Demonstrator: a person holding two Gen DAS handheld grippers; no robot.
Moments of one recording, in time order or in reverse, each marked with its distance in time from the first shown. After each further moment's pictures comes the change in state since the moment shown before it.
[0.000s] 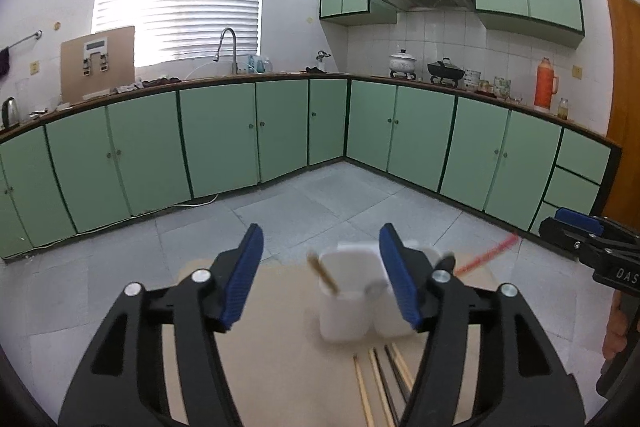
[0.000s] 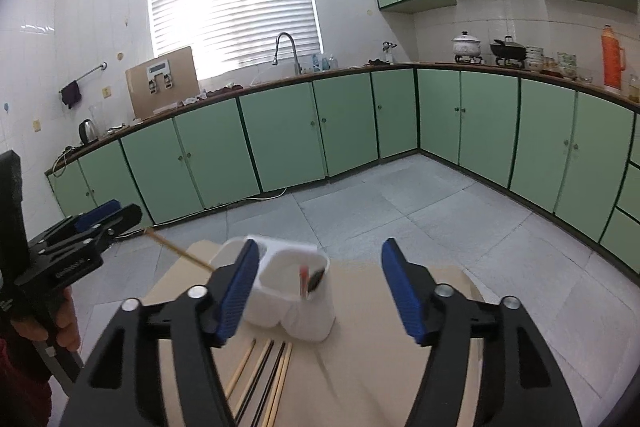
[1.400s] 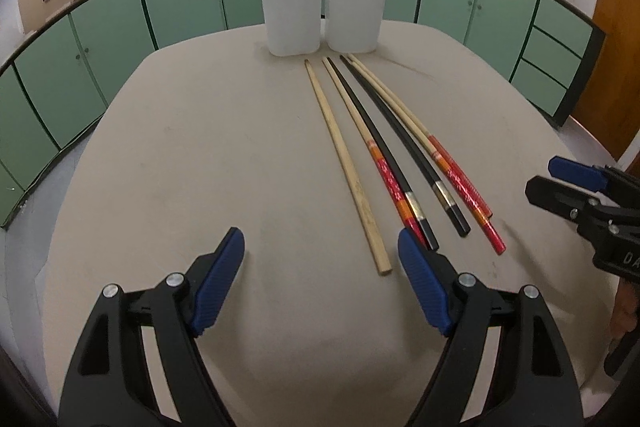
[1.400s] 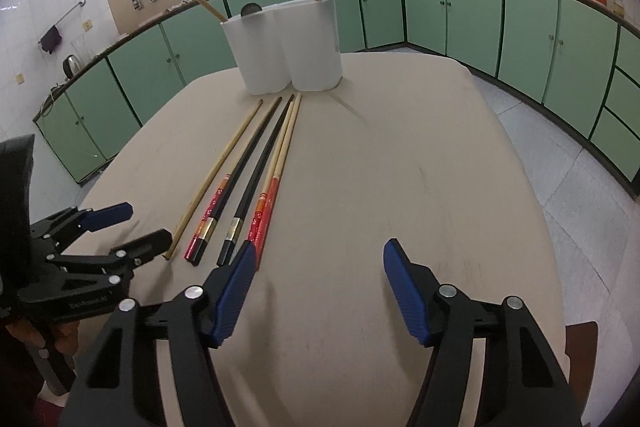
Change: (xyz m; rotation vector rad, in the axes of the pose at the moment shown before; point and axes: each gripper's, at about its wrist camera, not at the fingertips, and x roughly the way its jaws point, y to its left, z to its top) left arm -0.031 -0.032 -0.216 0.093 0.484 -0.074; right arm -0.039 0.028 -0.208 0.046 0.331 -0.043
